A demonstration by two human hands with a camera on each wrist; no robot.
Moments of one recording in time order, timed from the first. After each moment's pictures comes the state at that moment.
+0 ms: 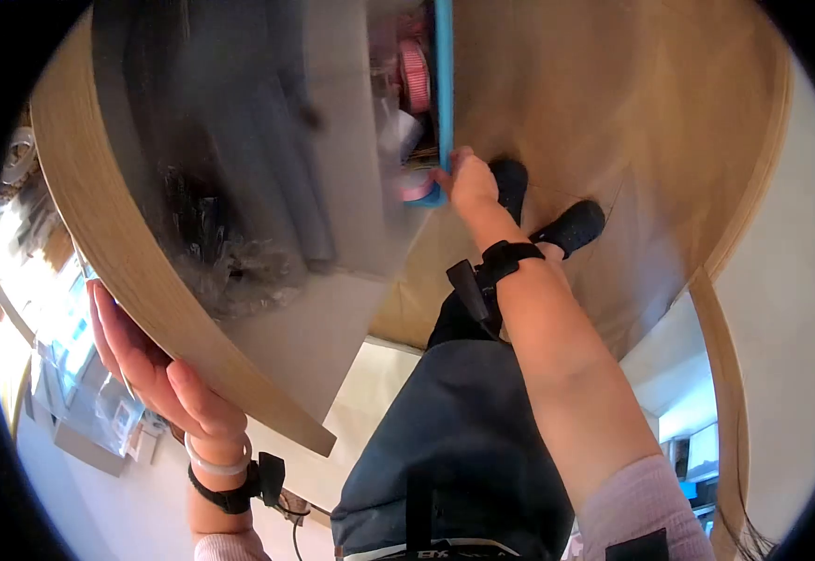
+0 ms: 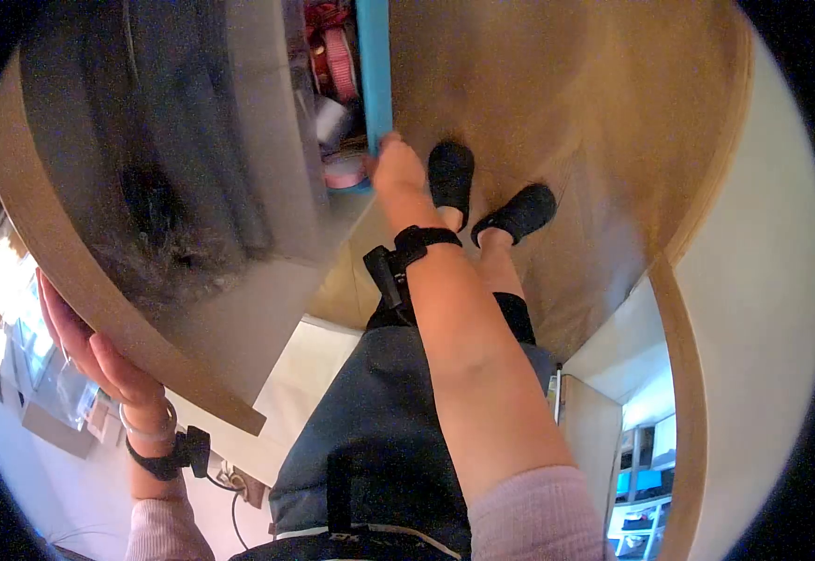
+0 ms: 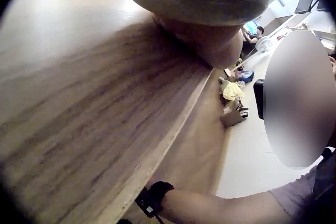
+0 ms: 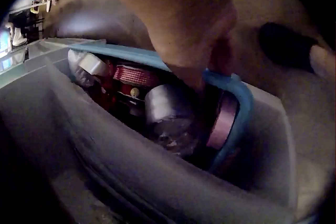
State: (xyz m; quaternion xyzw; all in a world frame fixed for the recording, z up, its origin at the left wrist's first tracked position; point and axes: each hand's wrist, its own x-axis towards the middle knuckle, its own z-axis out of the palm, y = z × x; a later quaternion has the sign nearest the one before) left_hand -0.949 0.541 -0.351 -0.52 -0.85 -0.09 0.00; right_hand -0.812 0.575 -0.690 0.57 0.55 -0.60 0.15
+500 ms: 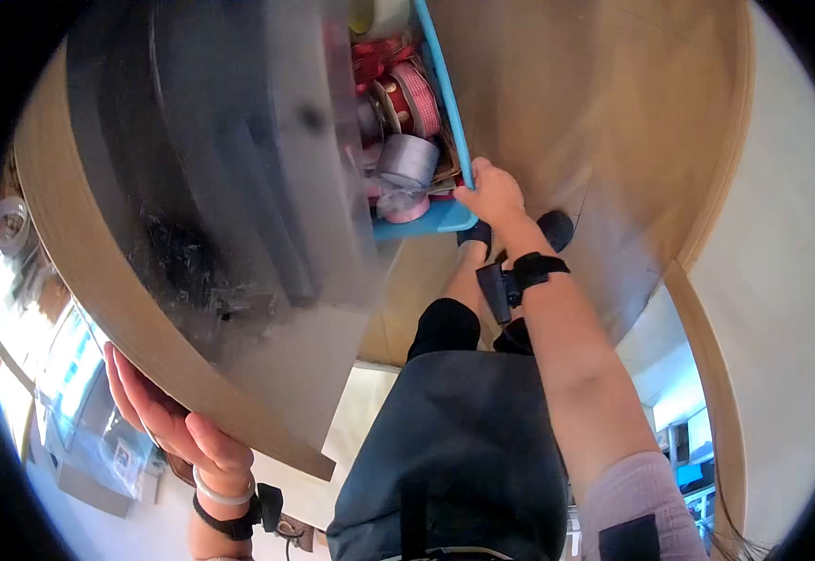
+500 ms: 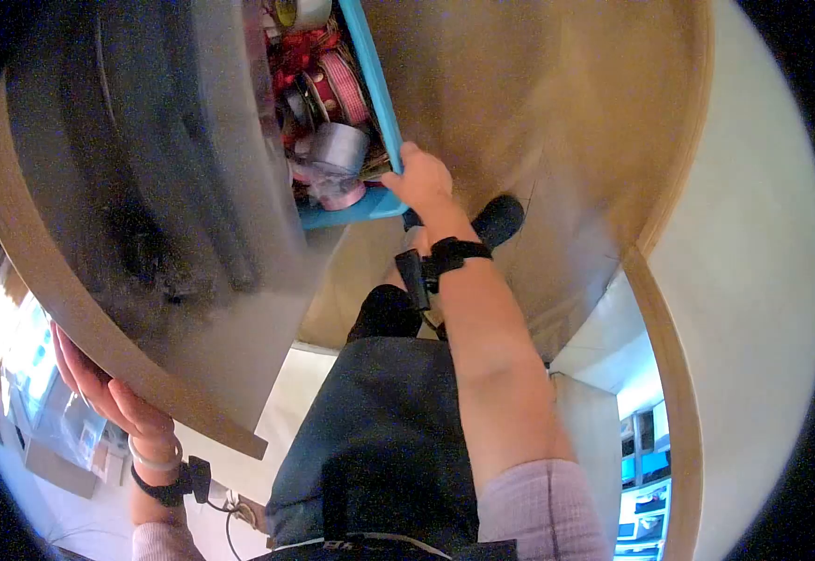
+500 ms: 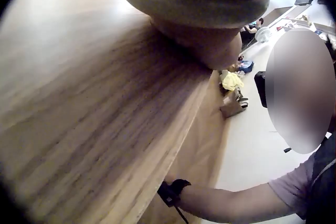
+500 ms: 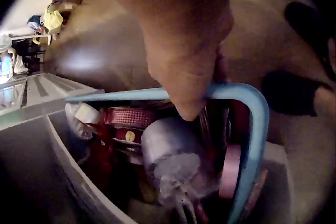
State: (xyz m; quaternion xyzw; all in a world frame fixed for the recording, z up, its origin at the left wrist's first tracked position) left_hand -0.951 0.537 -0.346 -0.52 -0.85 -0.05 -0.04; right_hand -0.741 0.627 -0.702 0.52 0.64 -0.54 0.15
